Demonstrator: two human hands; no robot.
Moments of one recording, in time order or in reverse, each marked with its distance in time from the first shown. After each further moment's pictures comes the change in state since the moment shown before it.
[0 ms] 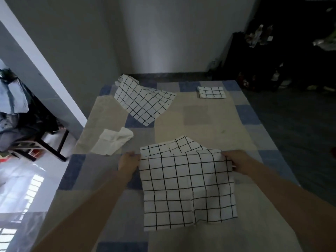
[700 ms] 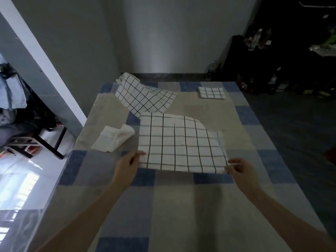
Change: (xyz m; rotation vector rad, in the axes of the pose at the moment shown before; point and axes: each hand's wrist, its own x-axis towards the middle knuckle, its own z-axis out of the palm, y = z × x) left_hand -0.050 -0.021 -0.027 0.128 -0.006 0.640; right_hand -0.052 0.066 0.001 -0.306 0.278 -0.539
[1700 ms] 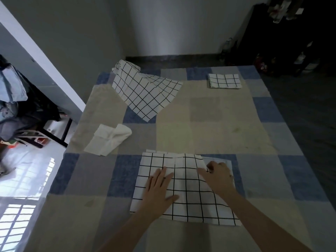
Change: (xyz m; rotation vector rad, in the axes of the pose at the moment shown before) left_hand -0.015 -0.040 0.128 0.740 -0.515 0.060; right_hand 0.063 -0.006 0.106 -0.419 -0.284 0.092
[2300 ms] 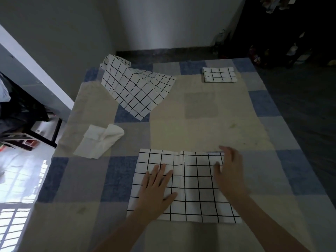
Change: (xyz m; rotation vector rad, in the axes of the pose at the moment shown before) left_hand 0.012 -0.004 0.002 0.138 0.096 0.117; right_hand 0.000 0.023 -0.019 -0.031 0.481 -0.379
